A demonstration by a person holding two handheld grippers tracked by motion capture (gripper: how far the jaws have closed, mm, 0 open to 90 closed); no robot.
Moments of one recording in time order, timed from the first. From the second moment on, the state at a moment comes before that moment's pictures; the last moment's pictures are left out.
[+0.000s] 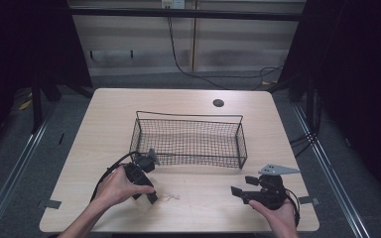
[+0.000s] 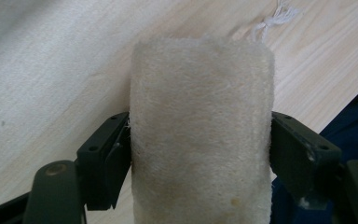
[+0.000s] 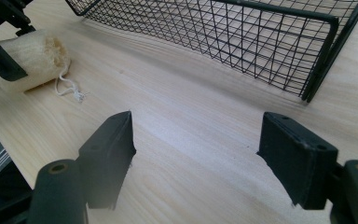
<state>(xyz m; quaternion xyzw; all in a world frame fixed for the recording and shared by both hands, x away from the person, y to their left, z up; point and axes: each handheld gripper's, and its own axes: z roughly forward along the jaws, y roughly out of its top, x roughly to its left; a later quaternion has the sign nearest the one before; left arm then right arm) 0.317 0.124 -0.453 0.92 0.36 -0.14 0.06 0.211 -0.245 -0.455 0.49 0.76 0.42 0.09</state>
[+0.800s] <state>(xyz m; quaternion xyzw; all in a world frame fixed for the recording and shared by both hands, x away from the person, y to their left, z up) 0.318 0.132 -0.433 0.92 0.34 -0.15 0.08 0.211 -0.244 -0.455 0.49 0.76 0.42 0.09</state>
